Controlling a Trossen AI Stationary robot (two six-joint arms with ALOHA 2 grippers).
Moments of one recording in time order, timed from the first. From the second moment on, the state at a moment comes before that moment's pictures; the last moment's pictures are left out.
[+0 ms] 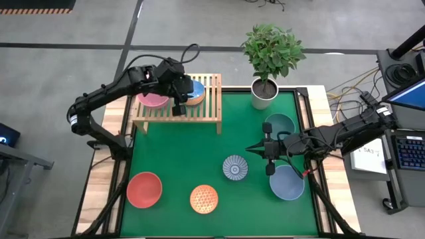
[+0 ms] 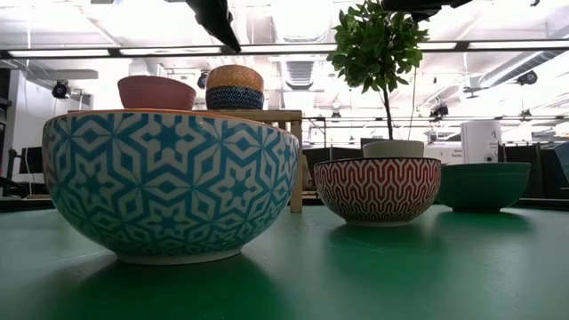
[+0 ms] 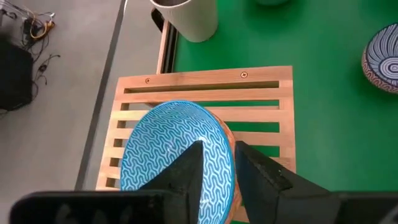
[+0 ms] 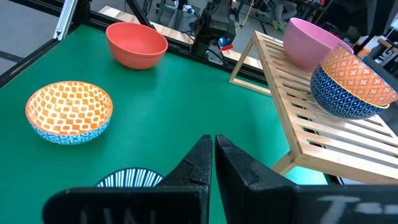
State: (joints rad) left arm 0.39 1.48 1.70 -1.05 -0.07 0.43; right arm 0.32 1.02 0.78 -0.13 0.34 -0.20
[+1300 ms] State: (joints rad) left arm 0.15 1.15 1.32 -0.82 -0.02 0.08; right arm 0.32 1.03 0.78 -0.12 0.34 -0.13
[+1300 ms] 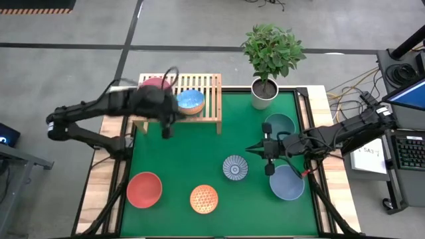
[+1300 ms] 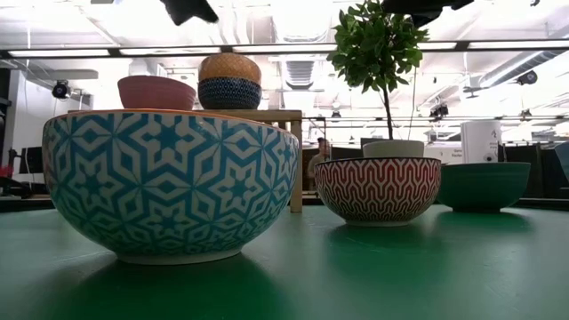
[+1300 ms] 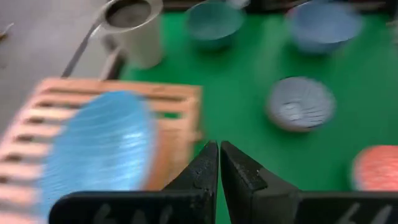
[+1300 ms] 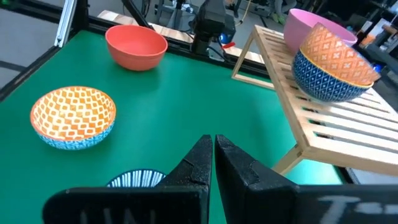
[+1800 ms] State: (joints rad) left arm -0.30 1.02 0.99 -0.59 -0.07 -0.31; right arm 0.31 1.11 0.77 -0.06 0.34 -0.19
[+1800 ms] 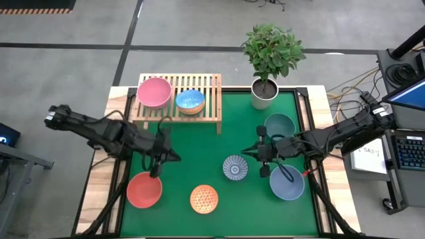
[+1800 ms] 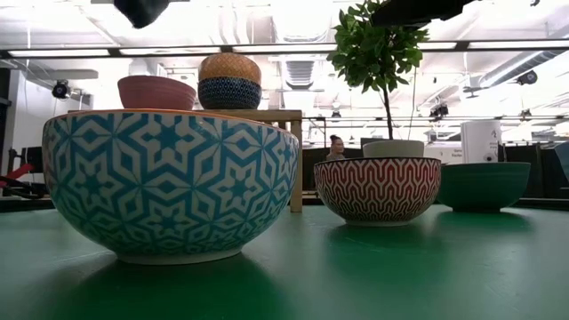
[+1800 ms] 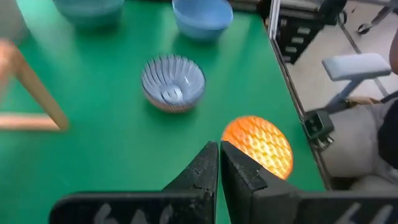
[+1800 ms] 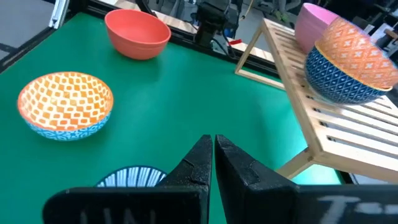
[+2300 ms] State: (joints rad) left arm -0.38 1.22 1.09 -0.85 0.05 -0.90; right arm 0.24 1.09 0.77 -0.07 0.34 -0.31
